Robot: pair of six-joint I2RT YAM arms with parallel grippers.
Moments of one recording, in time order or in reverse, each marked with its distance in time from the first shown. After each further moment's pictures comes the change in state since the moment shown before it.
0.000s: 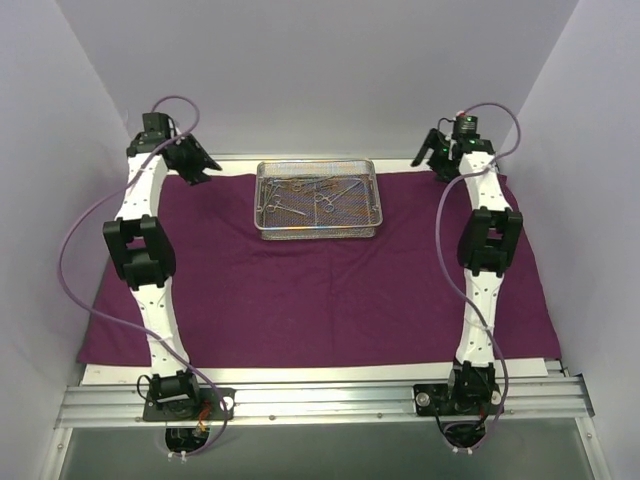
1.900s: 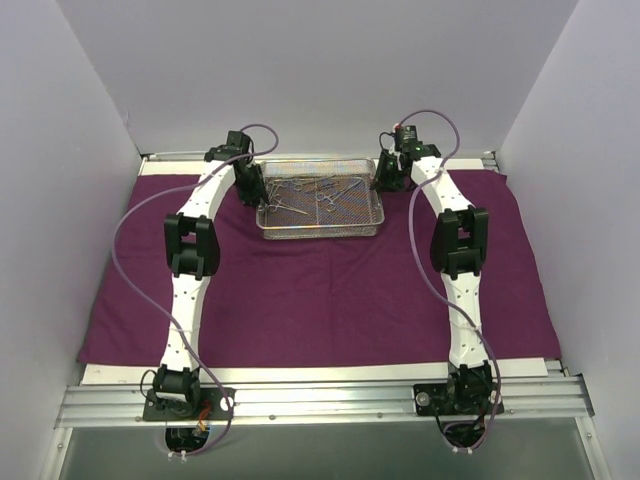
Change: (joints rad) left arm -0.305 0.288 0.200 -0.167 -0.193 0.152; right arm 0.264 -0.028 -0.096 -0.022 0.003 -0.029
